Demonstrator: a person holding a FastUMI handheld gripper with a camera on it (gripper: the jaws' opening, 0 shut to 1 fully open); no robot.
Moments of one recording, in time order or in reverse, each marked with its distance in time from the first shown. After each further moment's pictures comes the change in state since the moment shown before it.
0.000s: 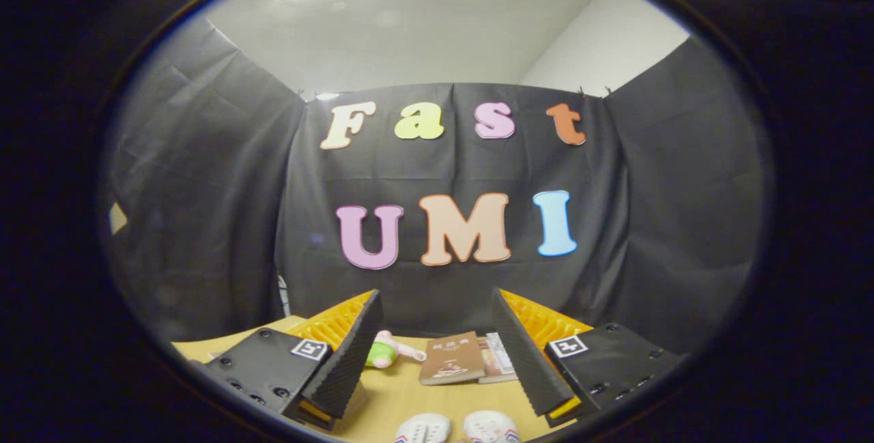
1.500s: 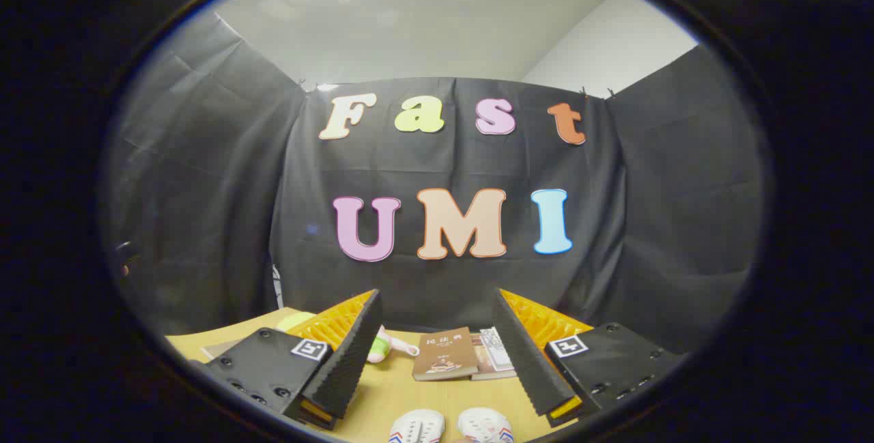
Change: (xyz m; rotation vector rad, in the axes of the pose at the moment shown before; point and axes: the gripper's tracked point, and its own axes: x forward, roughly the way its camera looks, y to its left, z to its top) arm 0.002 -0.015 0.009 -0.082 -0.007 -0.070
